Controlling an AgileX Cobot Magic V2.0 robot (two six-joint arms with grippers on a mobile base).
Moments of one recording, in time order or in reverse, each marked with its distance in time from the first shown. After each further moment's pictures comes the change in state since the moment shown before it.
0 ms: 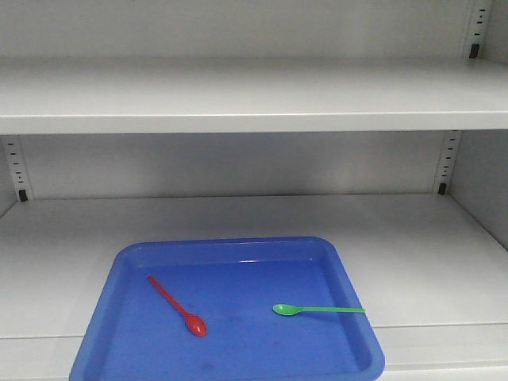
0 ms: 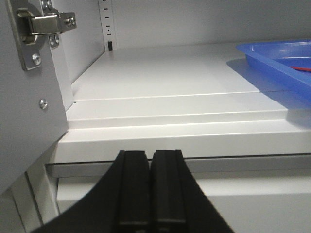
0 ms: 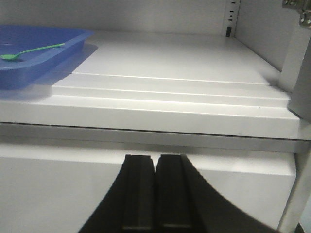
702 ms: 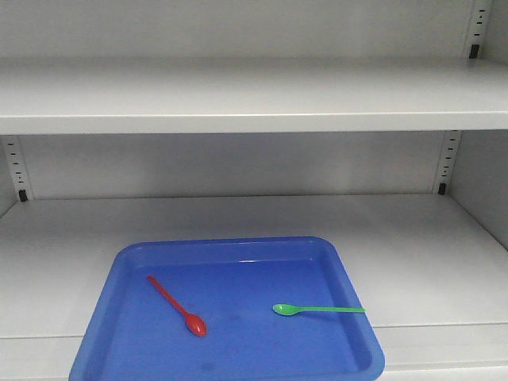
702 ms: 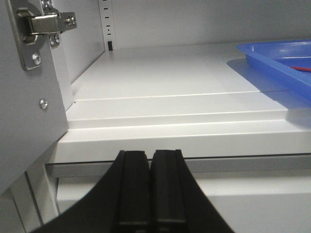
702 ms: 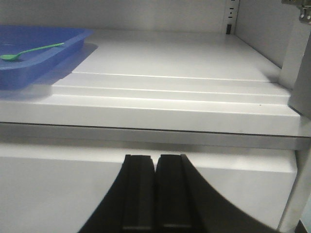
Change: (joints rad) left arm 0.000 0.000 0.000 0.000 0.000 0.000; right arm 0.000 -0.002 0.000 0.000 0.008 0.005
